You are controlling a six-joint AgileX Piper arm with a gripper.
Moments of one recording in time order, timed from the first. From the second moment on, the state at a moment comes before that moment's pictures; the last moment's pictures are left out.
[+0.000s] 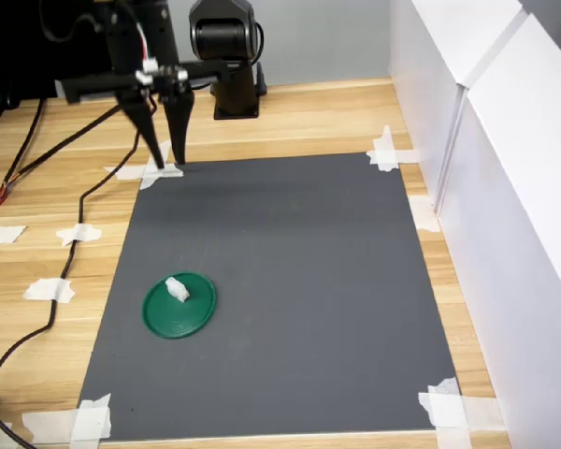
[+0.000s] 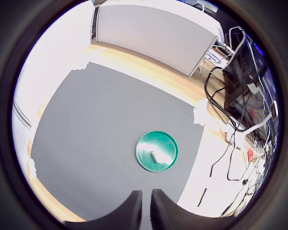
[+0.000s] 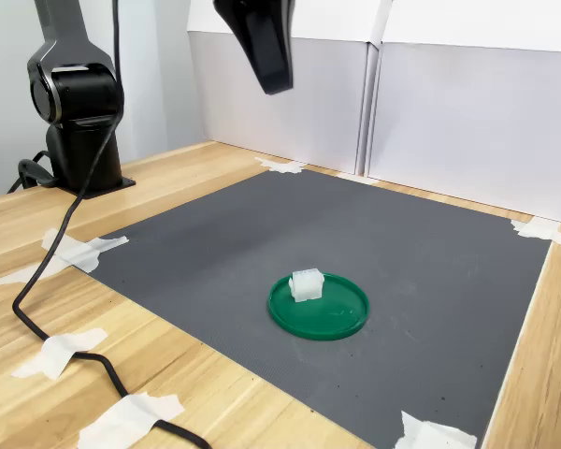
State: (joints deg) arm -3.0 70.6 -63.1 1.6 50.8 -30.5
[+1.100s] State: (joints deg) arm -3.0 23.9 -16.8 5.4 23.2 -7.8
